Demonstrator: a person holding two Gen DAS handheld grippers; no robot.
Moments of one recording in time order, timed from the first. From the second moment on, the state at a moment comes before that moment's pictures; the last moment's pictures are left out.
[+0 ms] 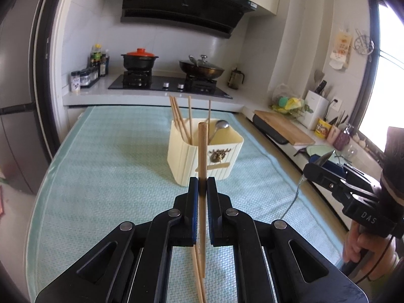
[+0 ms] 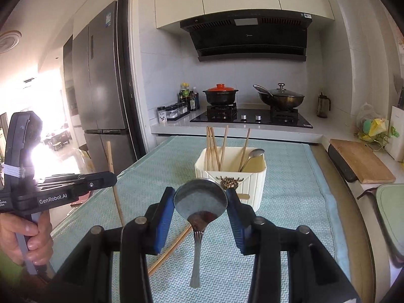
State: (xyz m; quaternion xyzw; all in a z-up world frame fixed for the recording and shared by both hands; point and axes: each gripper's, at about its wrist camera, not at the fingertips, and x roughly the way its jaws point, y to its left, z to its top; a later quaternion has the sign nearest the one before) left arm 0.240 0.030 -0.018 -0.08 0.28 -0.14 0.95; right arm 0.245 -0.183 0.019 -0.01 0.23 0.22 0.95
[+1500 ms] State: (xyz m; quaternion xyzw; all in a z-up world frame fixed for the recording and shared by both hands) left arm 0.382 0.022 0.102 -0.05 0.20 -0.12 0.97; right arm 0.396 -0.186 0.128 0.01 0.17 0.20 0.97
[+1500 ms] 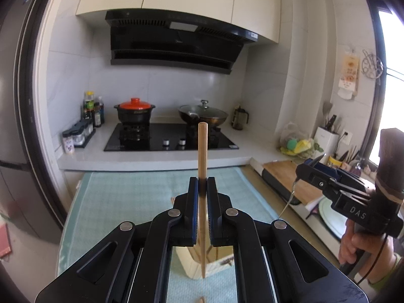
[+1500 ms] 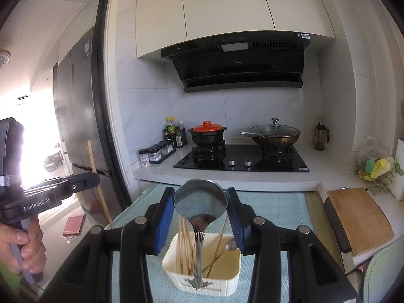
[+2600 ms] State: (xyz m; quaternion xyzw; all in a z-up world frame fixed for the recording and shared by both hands) left arm 0.368 0.061 0.066 -0.02 0.30 -0.06 0.95; right arm 0.428 -0.233 0.121 0.02 0.25 0.16 0.95
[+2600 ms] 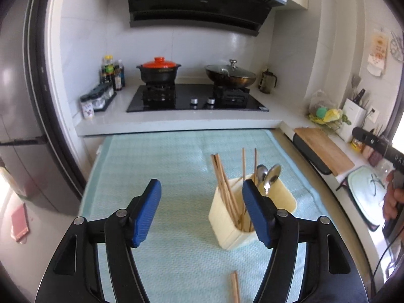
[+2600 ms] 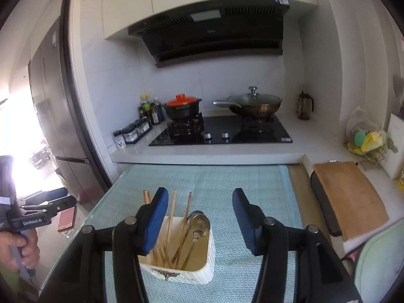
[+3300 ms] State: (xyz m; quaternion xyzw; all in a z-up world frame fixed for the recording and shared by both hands) left arm 0.186 0.032 -0.133 -0.05 0.42 -0.07 0.90; right arm 0.186 -0.206 -0.095 0.01 0.36 0.15 0.92
